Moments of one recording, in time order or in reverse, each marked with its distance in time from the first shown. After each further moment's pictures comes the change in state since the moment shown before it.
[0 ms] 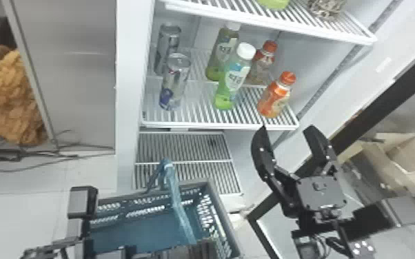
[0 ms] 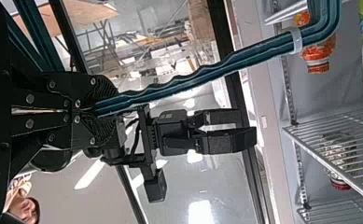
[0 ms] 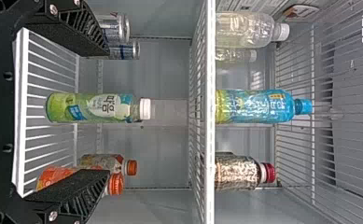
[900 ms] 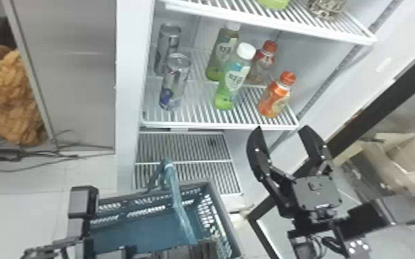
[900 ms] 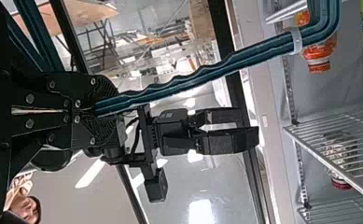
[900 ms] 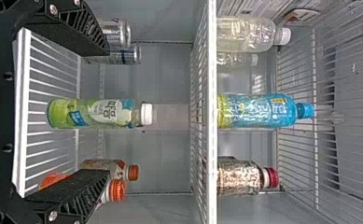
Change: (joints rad) left arm -0.002 0.002 -0.003 0.000 0.004 0.000 0.000; right arm -0.005 -0.010 0.016 0.003 -0.003 0.013 0.002
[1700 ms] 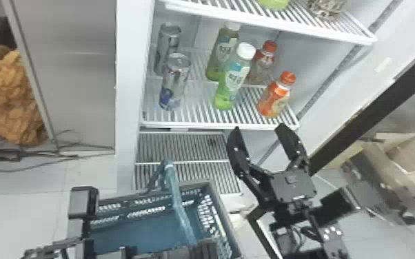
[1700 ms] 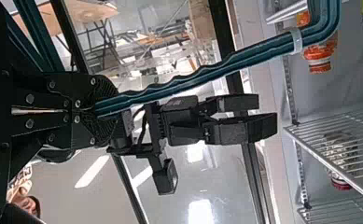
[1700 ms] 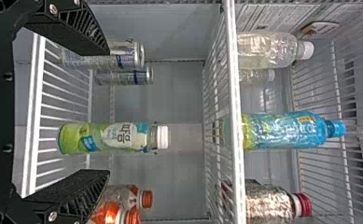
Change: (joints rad) left arm 0.002 -0.001 0.000 0.000 0.000 0.000 0.000; right arm -0.104 -0.028 0.058 0.089 -0.010 0.029 0.038
